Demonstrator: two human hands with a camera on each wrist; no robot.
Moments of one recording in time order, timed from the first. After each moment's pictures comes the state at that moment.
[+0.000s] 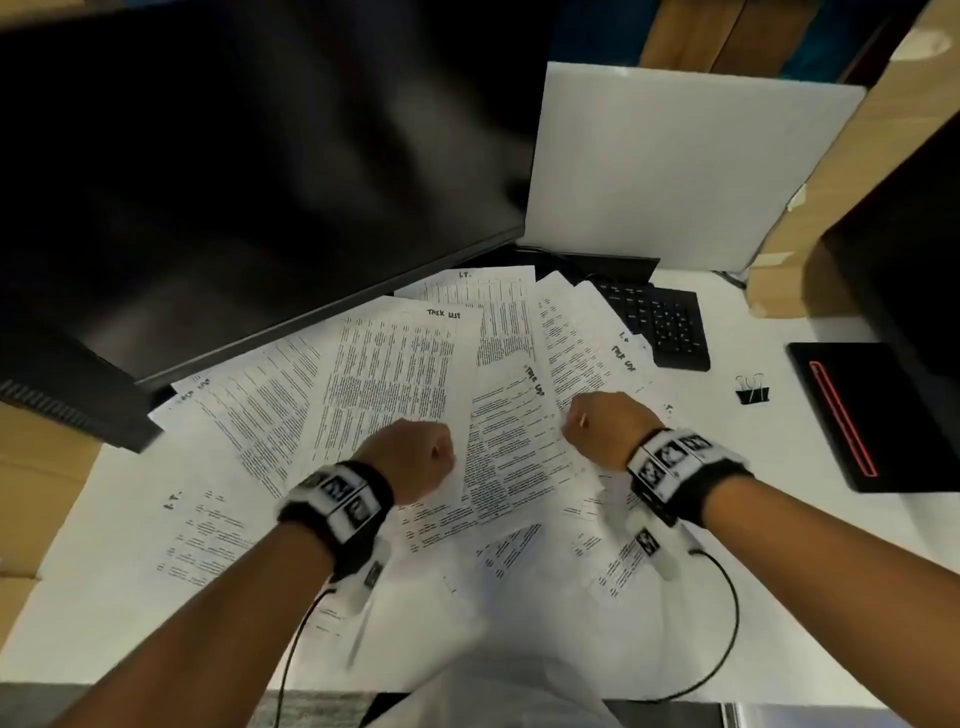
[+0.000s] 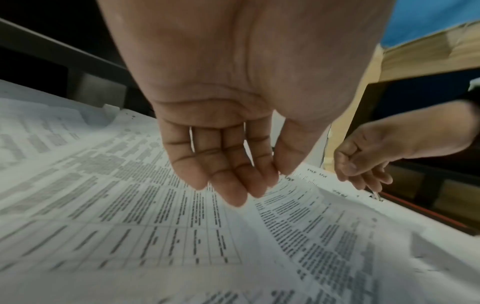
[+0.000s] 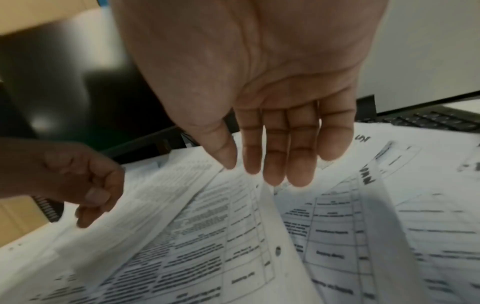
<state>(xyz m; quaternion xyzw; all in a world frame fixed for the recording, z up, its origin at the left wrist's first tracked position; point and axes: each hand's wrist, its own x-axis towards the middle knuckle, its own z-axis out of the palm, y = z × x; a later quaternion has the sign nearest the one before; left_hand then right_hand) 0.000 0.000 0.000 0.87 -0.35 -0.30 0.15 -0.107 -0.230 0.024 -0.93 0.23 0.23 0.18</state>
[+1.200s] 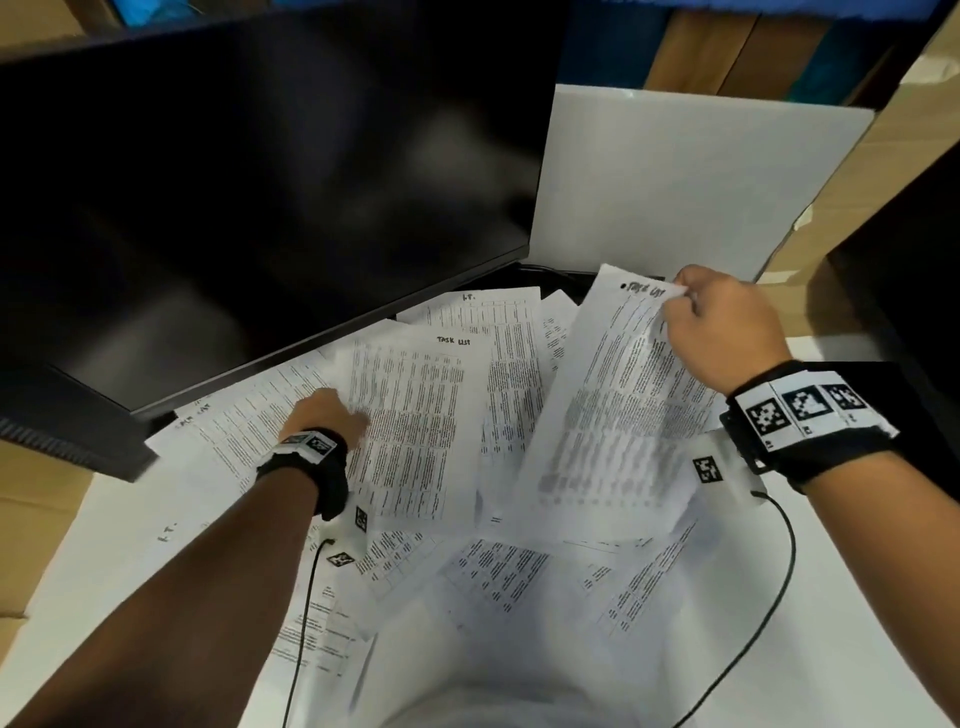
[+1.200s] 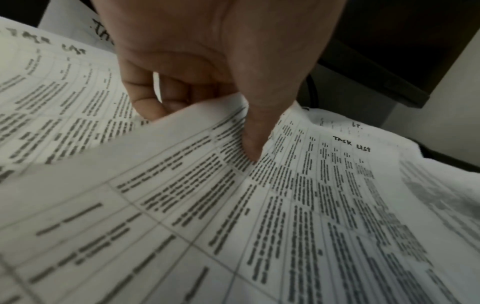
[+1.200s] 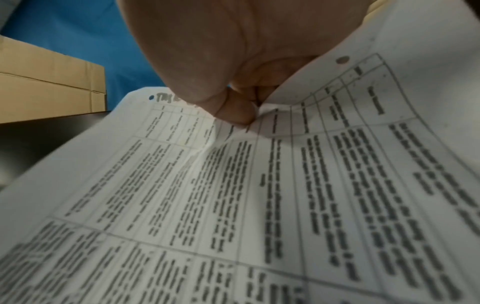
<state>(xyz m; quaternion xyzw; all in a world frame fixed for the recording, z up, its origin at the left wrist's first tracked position) 0.096 0.022 -0.026 0.96 -0.01 -0.25 0.14 -0.083 -0.290 0.123 -0.93 0.30 -0.12 0.16</state>
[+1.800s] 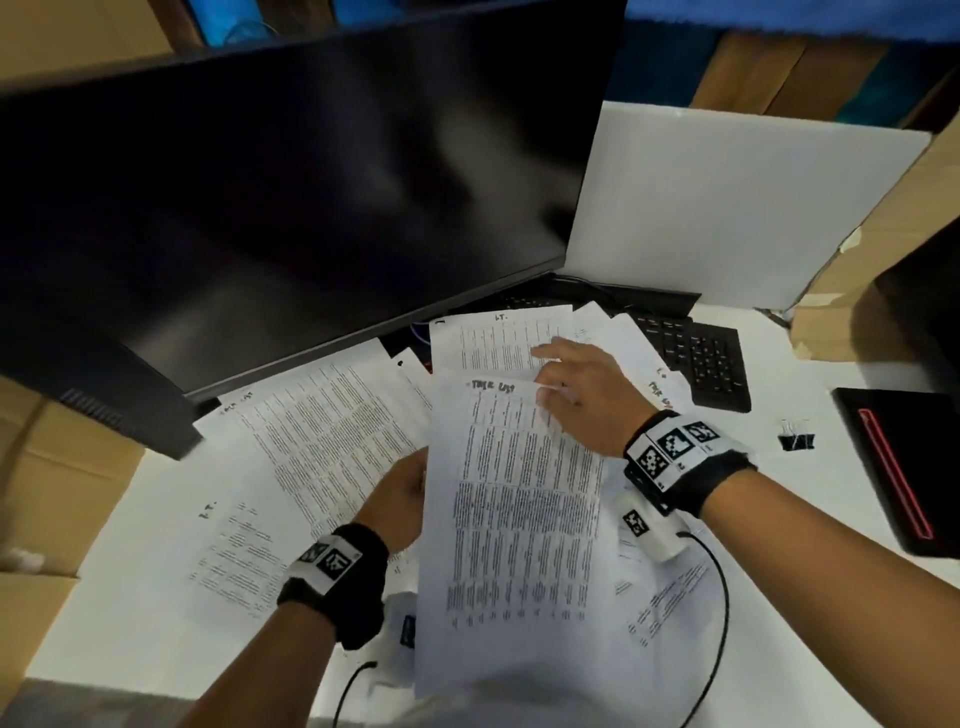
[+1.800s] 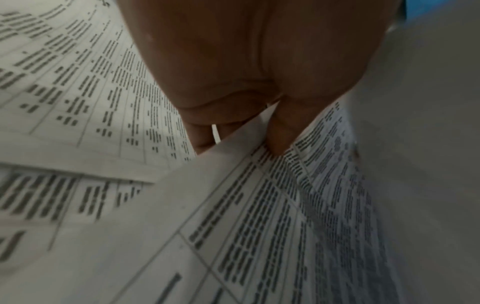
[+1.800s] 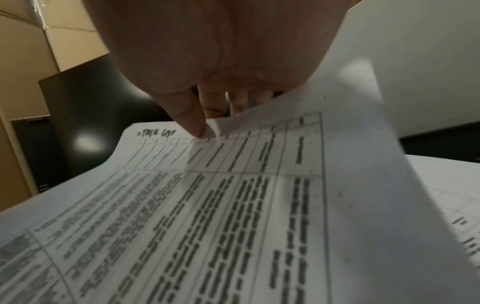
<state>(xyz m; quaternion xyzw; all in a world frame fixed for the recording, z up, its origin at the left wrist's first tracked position) -0.005 0.031 -0.014 0.62 -0.04 -0.42 0.66 -0.046 -0.216 0.049 -0.97 0.04 0.07 0.23</state>
